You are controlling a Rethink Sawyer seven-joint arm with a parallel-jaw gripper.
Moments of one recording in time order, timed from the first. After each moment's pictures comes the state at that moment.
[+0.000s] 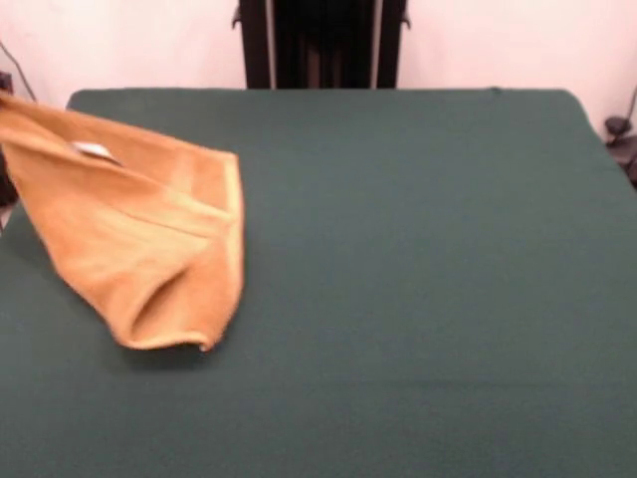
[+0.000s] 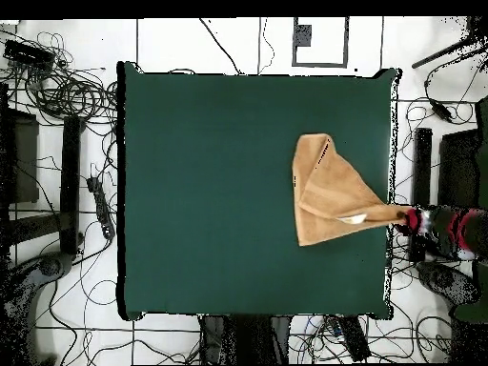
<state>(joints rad) -1.33 -0.54 0.86 1.51 -0.55 1.09 1.42</state>
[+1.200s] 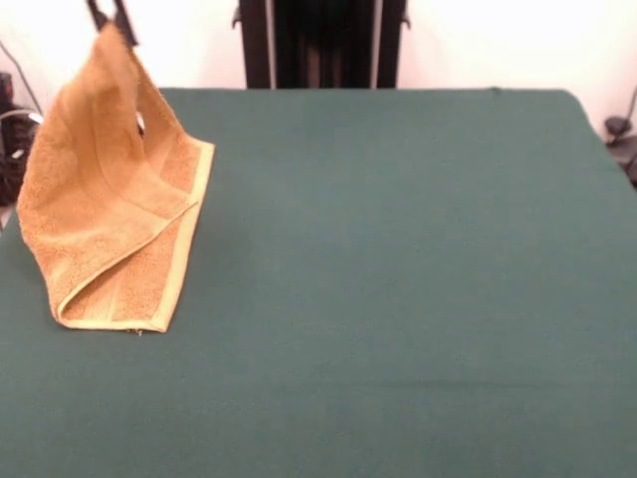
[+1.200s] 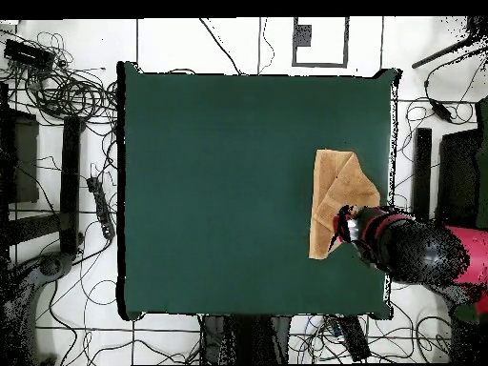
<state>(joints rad) -1.13 -0.86 0.85 1.88 -0.50 0.79 1.42</state>
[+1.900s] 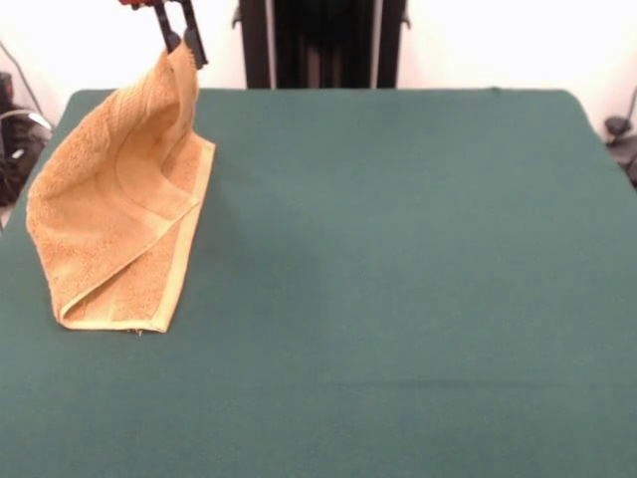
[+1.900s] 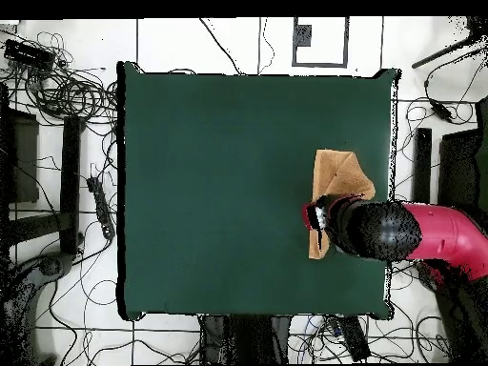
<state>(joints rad) -0.96 -0.85 0.73 1.83 -0.45 0.80 1.42</state>
